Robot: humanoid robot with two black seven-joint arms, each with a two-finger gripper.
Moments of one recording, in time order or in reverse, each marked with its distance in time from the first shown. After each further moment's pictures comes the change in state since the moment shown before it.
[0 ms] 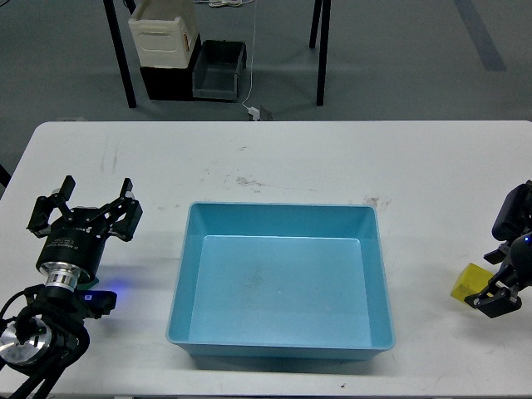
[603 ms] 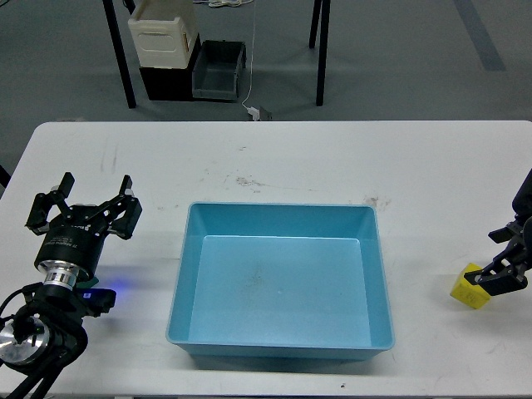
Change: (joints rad) left arm 0.002 0.008 -0.002 -0.014 0.000 0.000 0.000; right arm 0.005 -0.072 0.078 0.058 0.032 0.000 0.000
